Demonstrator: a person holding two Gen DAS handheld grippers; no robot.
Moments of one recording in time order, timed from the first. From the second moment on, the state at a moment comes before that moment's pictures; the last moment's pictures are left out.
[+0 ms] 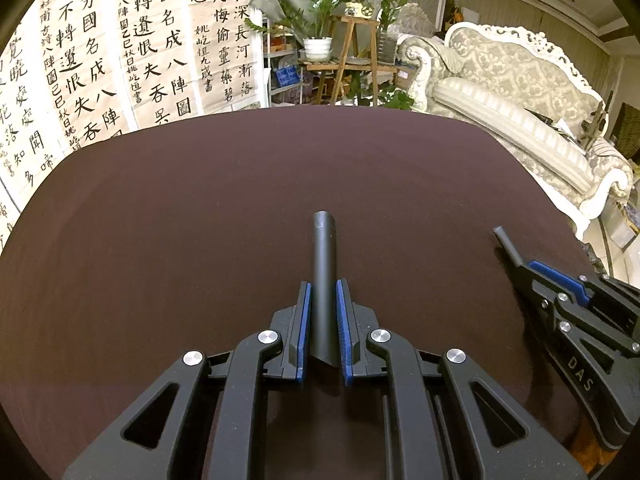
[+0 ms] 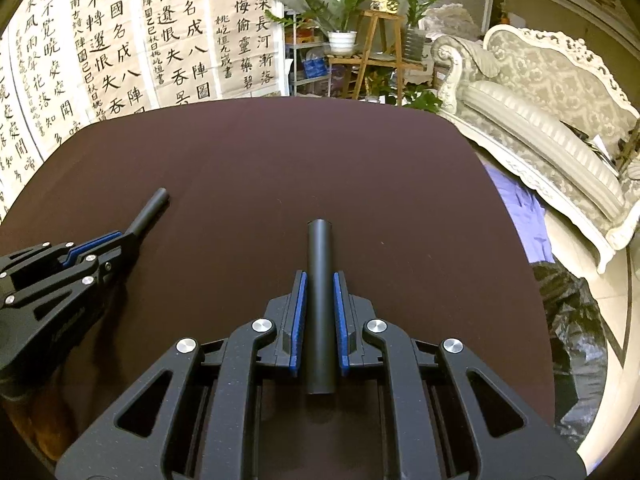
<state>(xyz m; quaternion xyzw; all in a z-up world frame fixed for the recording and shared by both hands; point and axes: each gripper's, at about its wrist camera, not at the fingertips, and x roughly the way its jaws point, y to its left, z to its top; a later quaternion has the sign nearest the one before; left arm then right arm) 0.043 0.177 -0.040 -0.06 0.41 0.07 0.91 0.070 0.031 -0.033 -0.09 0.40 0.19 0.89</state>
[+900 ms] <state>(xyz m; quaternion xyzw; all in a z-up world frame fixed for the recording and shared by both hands) 0.017 0.069 -0.017 -0.02 0.36 -0.05 0.93 0.008 -0.092 -0.004 -0.02 0.34 0.08 0.94</state>
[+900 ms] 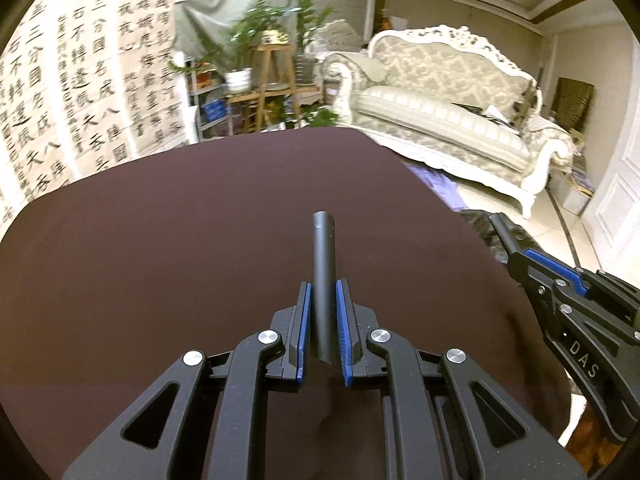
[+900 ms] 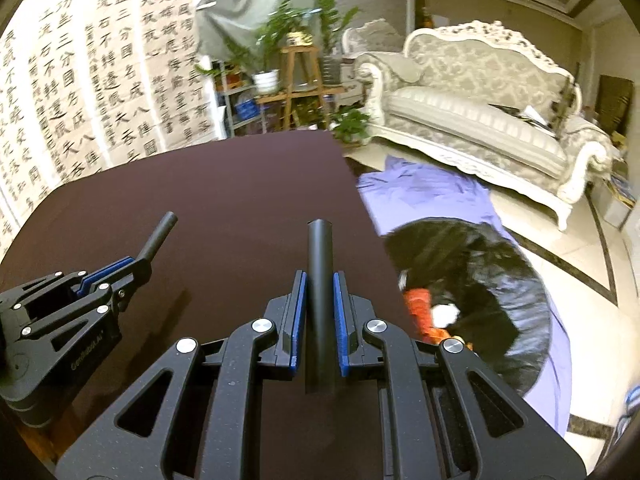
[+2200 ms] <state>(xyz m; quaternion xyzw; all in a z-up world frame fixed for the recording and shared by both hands) 0.090 -0.083 -0.011 0.04 0.34 -0.13 0.93 0.048 -0.223 -0.013 0.02 0.30 -0.07 0.95</state>
